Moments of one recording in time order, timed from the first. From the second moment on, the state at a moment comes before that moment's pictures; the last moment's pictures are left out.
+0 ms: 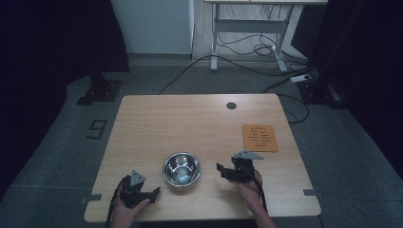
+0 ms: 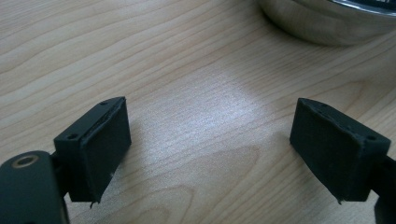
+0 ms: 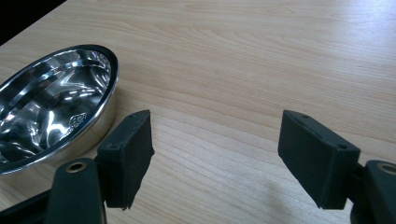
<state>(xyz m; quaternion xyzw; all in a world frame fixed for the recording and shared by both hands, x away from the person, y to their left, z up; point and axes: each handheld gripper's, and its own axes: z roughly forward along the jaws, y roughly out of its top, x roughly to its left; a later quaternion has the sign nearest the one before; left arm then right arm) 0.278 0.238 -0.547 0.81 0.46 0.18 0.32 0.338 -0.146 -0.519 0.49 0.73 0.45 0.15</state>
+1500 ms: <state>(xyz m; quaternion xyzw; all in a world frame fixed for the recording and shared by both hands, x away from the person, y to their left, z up) 0.279 0.238 -0.547 0.81 0.46 0.18 0.32 0.340 -0.097 -0.509 0.45 0.76 0.47 0.11</state>
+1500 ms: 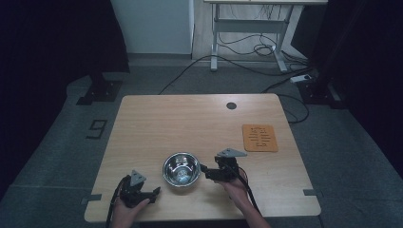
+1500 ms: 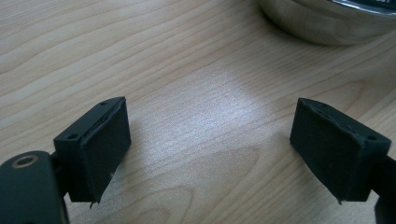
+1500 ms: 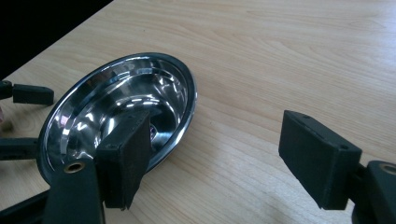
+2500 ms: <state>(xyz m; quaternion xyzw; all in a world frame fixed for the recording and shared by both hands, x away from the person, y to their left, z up) 0.278 0.238 -0.547 0.81 0.46 0.18 0.32 0.360 -0.044 -0.534 0.43 0.79 0.43 0.11</state>
